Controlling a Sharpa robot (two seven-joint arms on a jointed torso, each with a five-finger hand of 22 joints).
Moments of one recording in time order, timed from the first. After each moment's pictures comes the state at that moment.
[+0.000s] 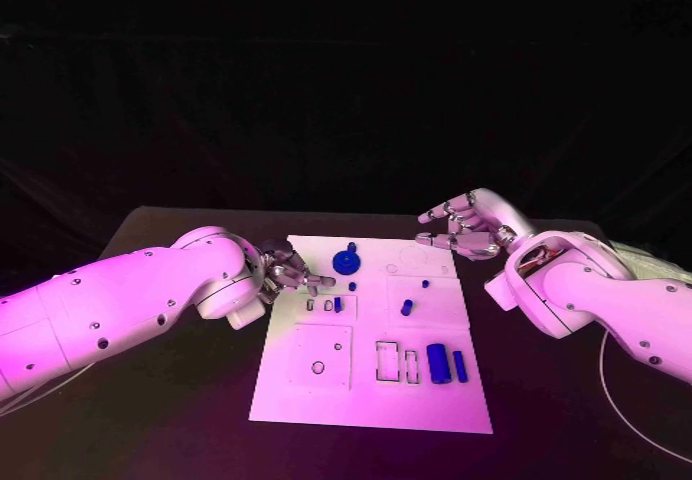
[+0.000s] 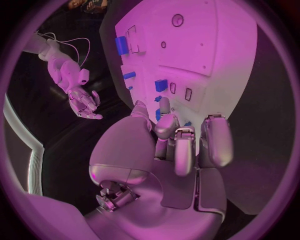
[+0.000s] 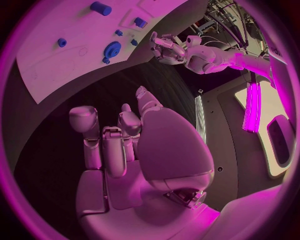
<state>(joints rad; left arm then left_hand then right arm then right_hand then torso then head) 1.25 -0.71 -0.01 1.49 -0.89 -0.04 -0.56 1.19 0.02 -0.16 0.29 0.06 1.01 0.05 0.55 0.41 1.32 -0.02 1.18 1.10 1.47 -0.07 1.57 1.31 0.07 1.43 0.03 1.38 1.26 1.00 -1.00 0.24 1.73 -1.15 -0.51 -0.11 1.40 -0.09 0.07 0.15 0.20 1.05 0.13 0.08 0.07 1.32 0.05 1.06 1.19 1.46 -0.03 1.52 1.31 0.12 1.21 0.08 1.19 0.84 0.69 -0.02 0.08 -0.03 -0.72</state>
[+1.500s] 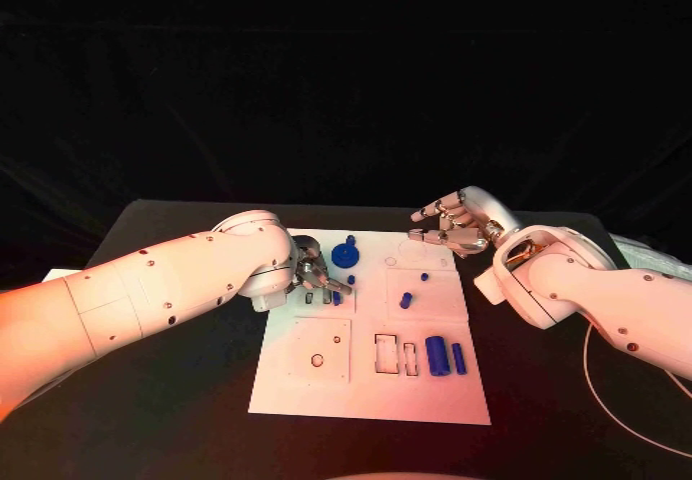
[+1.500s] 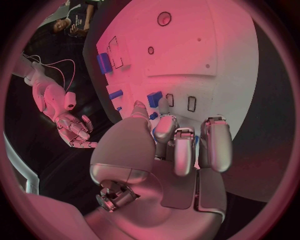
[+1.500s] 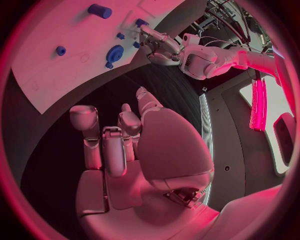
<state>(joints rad) 1.26 -0.52 -0.02 1.32 -1.02 0.17 -0.65 1.19 0.04 -0.20 0.29 0.06 0.98 0.04 0.61 0.48 1.34 -0.02 1.21 1.15 1.47 -0.07 1.57 1.31 0.07 1.45 0.03 1.42 1.31 0.99 -0.96 0.24 1.68 -1.13 -0.50 -0.14 1.40 -0.09 0.07 0.15 0.21 1.05 0.13 0.08 0.07 1.32 0.05 1.06 1.18 1.46 -0.03 1.51 1.31 0.12 1.21 0.08 1.18 0.82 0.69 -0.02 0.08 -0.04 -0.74</state>
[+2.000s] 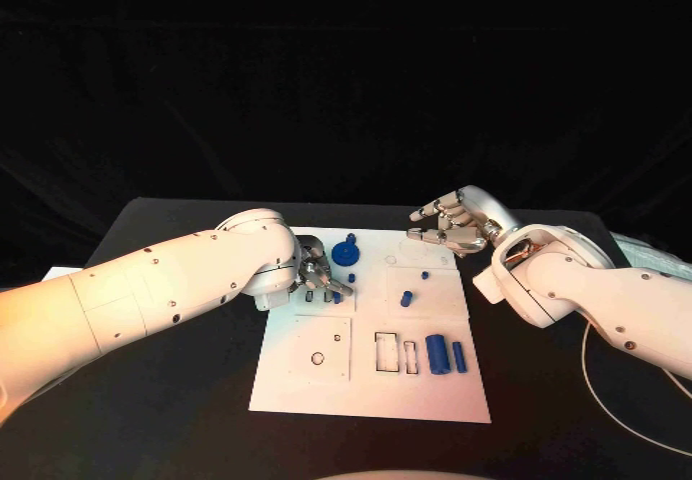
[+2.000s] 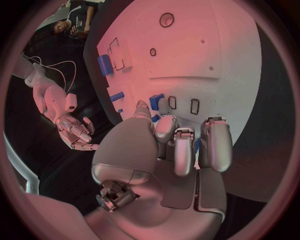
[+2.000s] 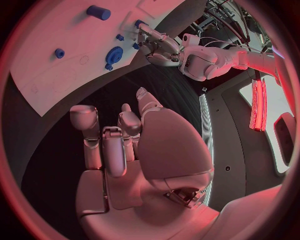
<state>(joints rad) 1.26 -0.51 -0.02 1.32 -1.02 0.18 -0.65 1.24 0.07 -0.20 0.28 0.06 0.97 0.04 0.63 0.52 1.34 -0.02 1.21 1.15 1.47 -0.07 1.57 1.31 0.07 1.45 0.03 1.42 1.31 0.99 -0.95 0.24 1.68 -1.13 -0.49 -0.14 1.39 -0.08 0.07 0.16 0.21 1.05 0.13 0.08 0.07 1.32 0.05 1.06 1.18 1.46 -0.03 1.51 1.31 0.12 1.21 0.08 1.18 0.82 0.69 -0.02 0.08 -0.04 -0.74</state>
